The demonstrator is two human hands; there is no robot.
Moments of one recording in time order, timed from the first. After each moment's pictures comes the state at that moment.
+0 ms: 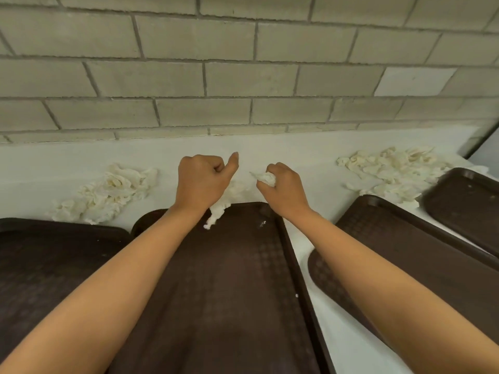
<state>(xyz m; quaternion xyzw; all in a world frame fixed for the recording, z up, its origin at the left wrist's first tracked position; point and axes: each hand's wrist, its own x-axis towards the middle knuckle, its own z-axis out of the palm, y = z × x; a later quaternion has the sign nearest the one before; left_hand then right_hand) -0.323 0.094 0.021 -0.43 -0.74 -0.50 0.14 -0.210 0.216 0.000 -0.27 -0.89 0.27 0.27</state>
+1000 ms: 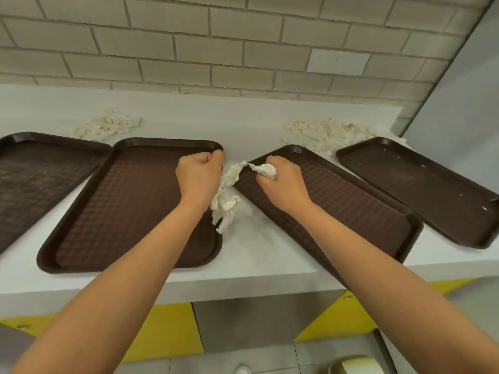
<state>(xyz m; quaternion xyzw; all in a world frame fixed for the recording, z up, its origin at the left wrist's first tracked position) -0.032 0.037 0.022 -0.20 -0.73 -0.66 0.01 0.071 0.155 0.020 -0.21 -0.89 0.30 0.28</state>
